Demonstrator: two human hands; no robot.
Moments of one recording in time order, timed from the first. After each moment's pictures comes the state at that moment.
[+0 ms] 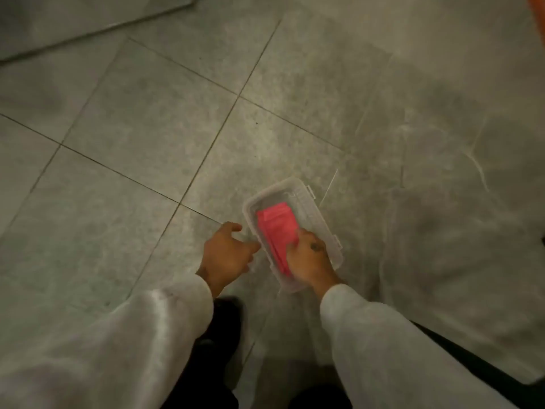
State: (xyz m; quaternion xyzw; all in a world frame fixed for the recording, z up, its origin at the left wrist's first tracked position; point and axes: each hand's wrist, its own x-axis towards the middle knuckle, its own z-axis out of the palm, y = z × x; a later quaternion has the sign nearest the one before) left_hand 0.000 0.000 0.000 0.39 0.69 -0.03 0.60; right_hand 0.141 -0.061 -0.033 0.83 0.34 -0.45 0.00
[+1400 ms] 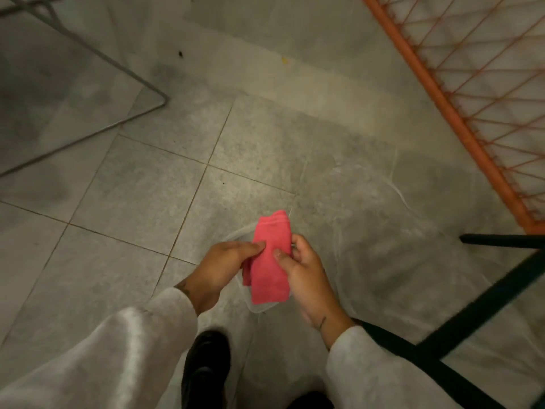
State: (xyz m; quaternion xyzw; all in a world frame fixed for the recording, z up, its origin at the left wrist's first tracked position) left_hand 0.058 0.034 0.151 0.41 0.55 -0.01 0.73; right_hand 0.178 -0.065 0.133 0.71 0.12 -0.51 -0.46
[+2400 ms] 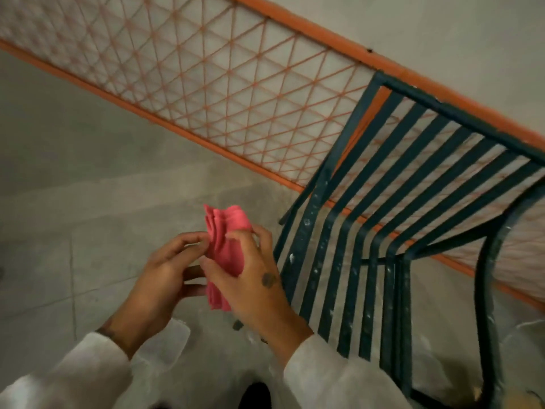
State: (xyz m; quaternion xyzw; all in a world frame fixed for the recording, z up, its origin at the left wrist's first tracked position) left_hand 0.219 -0.081 0.526 0.53 0.32 -0.02 0.79; right_hand 0.264 -0.216 0.529 0.86 0.20 -0.15 -0.45
